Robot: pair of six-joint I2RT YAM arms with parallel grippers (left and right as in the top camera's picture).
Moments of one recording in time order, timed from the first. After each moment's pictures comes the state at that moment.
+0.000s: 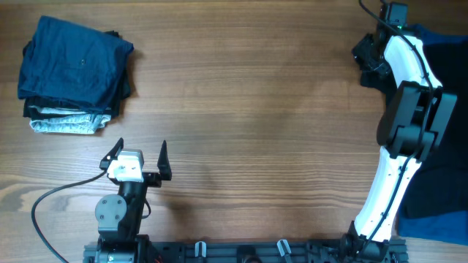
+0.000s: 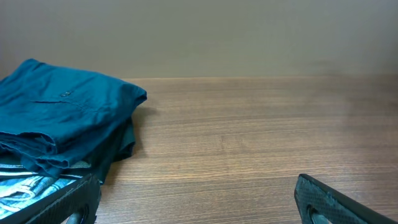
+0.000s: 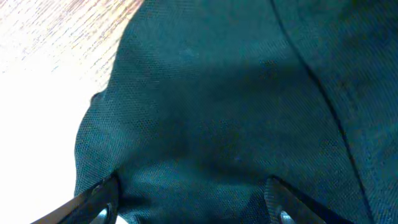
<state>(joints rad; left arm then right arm) -0.02 0.06 0.01 -0.07 0.05 -0.02 -0.19 2.42 1.97 -0.74 0.13 0.54</state>
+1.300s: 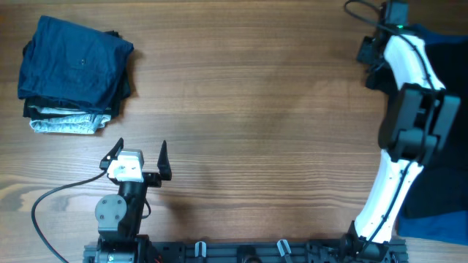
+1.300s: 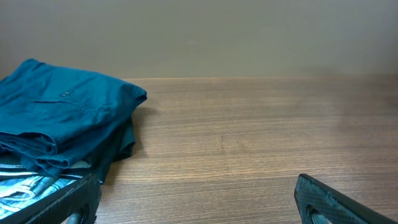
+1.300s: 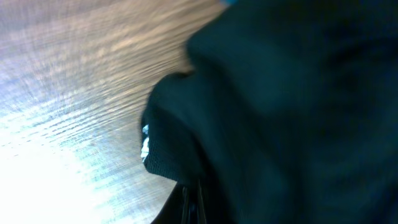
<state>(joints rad) -0.02 0.06 0.01 -0.07 0.05 -0.02 -0.19 2.35 1.93 -0.74 0.18 0.18</state>
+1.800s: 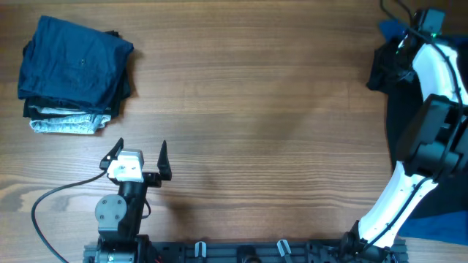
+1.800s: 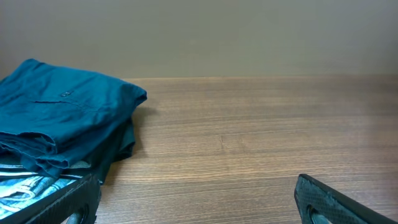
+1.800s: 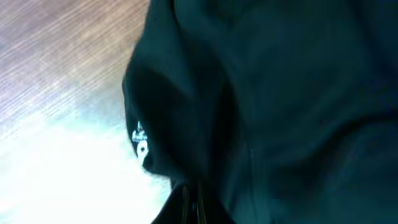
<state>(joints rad) -0.02 0.06 0.01 -0.07 0.05 -0.02 -0.31 2.21 1.73 -0.67 0.00 0.27</state>
